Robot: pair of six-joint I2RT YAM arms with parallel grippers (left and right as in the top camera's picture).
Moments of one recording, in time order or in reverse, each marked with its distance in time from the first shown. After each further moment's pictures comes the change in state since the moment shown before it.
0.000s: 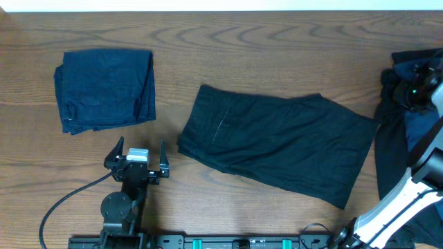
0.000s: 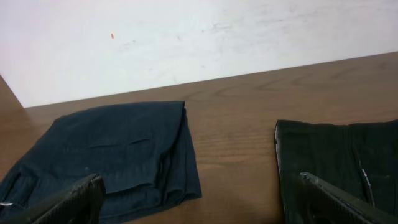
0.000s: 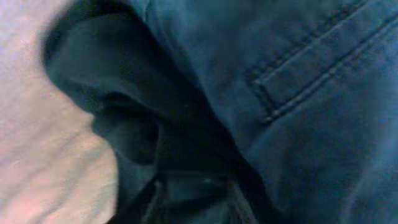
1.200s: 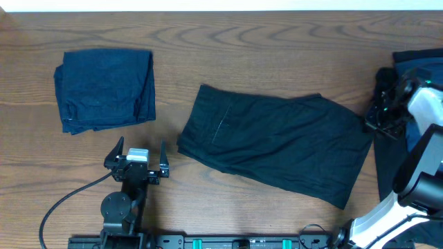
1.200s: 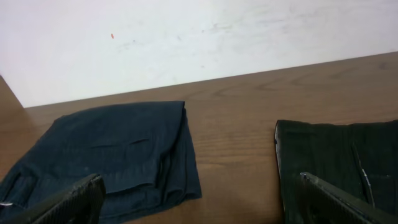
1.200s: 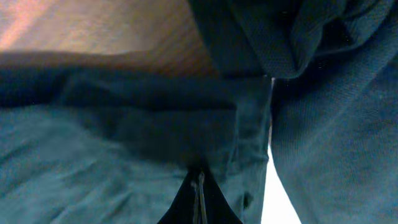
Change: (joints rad) left arm 0.000 0.000 0.000 0.000 0.000 0.000; right arm 0.186 -0.267 -0.315 -0.293 0.123 0.208
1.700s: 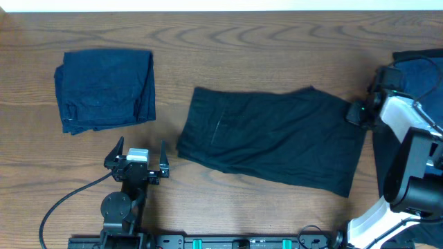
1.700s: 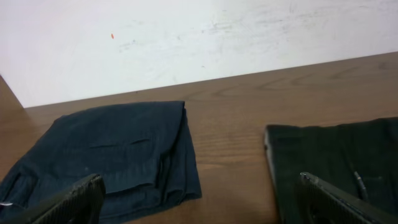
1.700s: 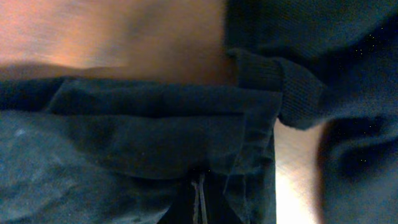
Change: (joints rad) left arm 0.000 0.000 0.000 0.000 0.000 0.000; right arm 0.163 -0.045 -0.162 0.381 0.127 0.029
